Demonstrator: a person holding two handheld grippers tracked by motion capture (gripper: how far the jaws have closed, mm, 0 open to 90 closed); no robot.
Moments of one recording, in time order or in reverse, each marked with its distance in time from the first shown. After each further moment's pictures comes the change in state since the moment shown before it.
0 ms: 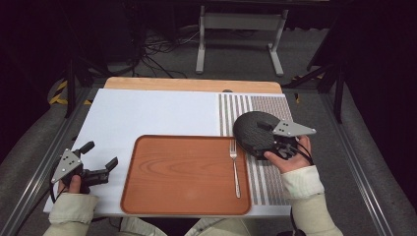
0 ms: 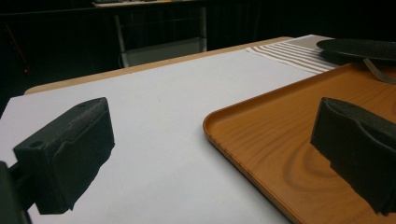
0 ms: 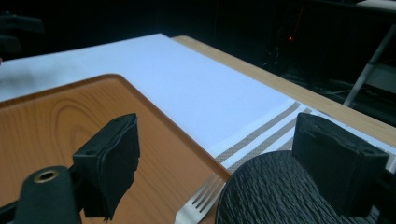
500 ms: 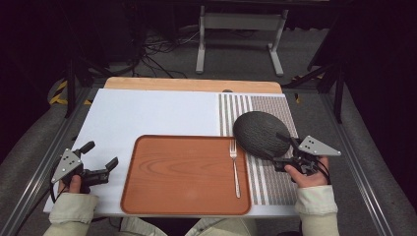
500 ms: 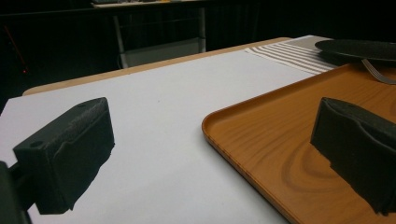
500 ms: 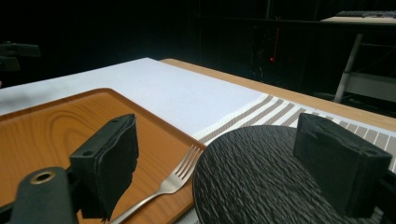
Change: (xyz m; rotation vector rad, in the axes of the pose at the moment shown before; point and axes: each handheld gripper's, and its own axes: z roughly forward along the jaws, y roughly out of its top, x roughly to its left) left arm 0.000 0.000 0.000 0.000 -0.007 0.004; right arm -0.015 -0.057 -0.042 -0.140 -0.047 0.083
